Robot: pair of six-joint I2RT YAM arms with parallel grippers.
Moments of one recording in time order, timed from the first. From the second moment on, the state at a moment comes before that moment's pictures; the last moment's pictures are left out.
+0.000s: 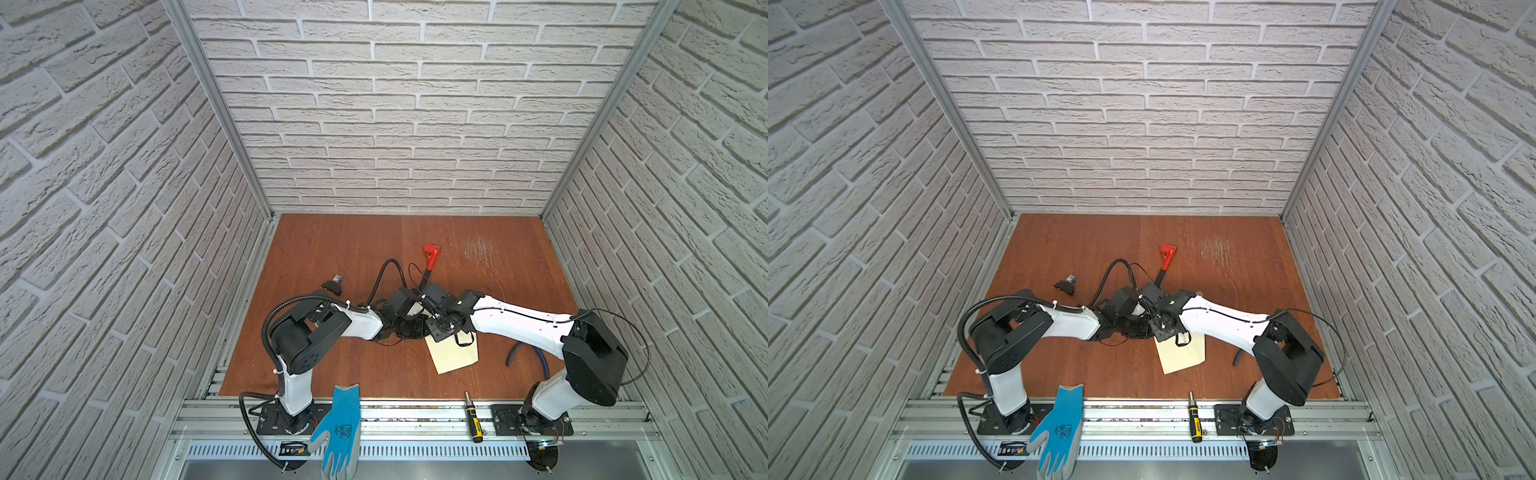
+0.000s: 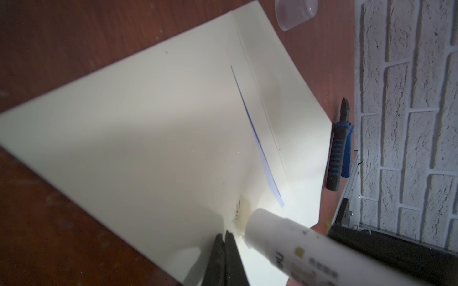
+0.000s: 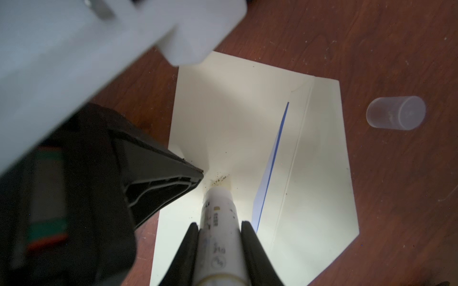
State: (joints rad) left arm -0.85 1.86 0.82 0.21 0.42 -0.78; right arm 0.81 1.60 1.04 -0.80 0.23 0.40
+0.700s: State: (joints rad) left arm -0.85 1.86 0.82 0.21 0.42 -0.77; right arm 0.82 1.64 1.04 -0.79 0.29 0.40
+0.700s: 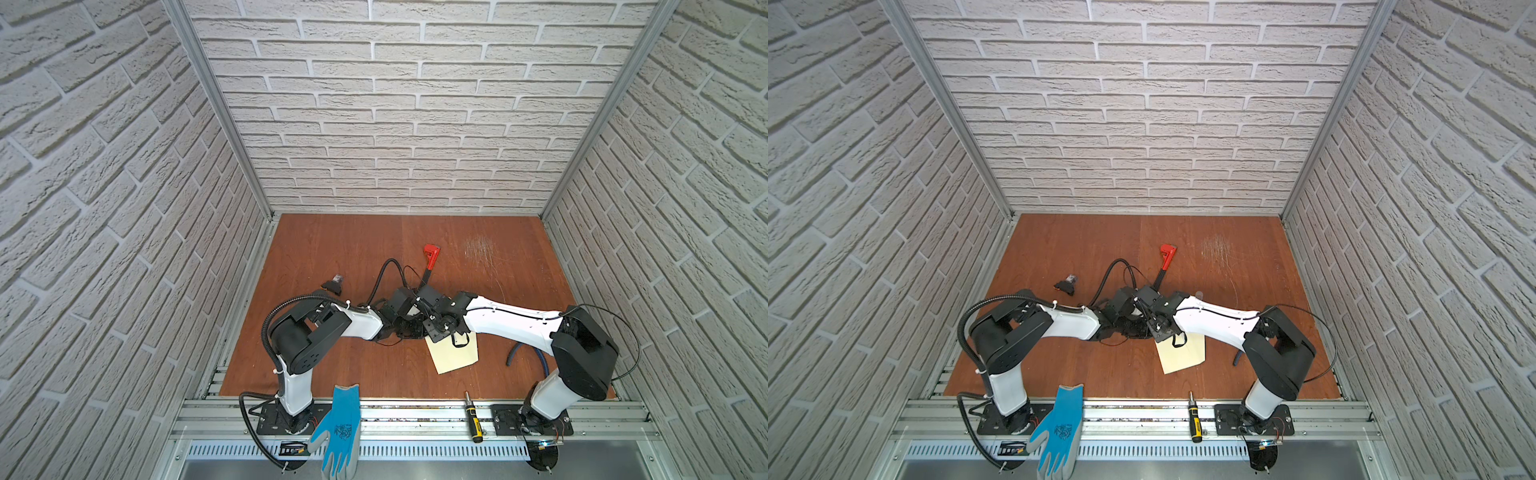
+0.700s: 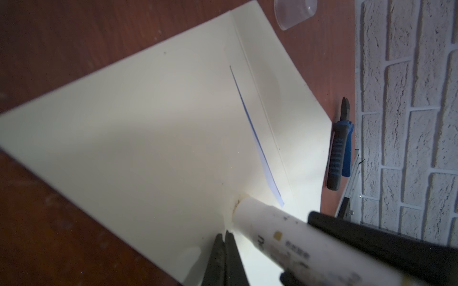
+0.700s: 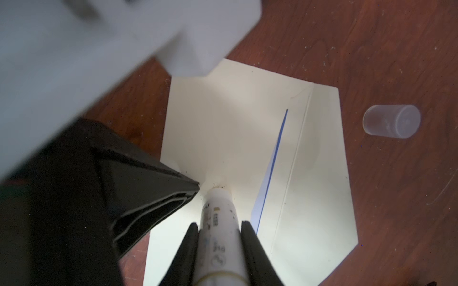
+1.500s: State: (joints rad) left arm -0.85 1.86 0.84 0.17 0.42 -0.75; right arm 0.82 1.65 1.04 -0.80 0.34 0.40
